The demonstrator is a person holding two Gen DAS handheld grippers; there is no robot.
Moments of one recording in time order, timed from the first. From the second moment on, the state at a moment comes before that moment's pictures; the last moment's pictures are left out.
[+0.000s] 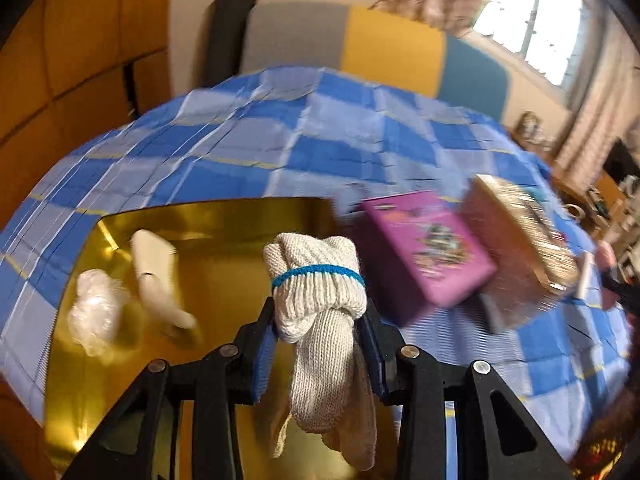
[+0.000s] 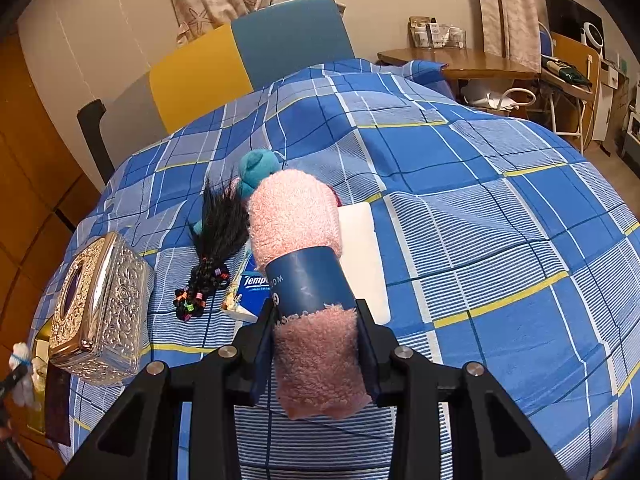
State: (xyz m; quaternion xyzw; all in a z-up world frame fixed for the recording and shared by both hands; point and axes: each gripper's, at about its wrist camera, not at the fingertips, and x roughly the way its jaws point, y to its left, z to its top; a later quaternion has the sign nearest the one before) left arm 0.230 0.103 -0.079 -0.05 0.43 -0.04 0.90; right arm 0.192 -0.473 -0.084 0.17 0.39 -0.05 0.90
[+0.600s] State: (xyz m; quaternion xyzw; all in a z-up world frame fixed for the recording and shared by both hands) left arm 0.293 0.182 -0.094 -0.13 0.44 0.07 0.89; right arm 0.195 -0.465 -0.087 0.15 0.40 -0.06 0.90
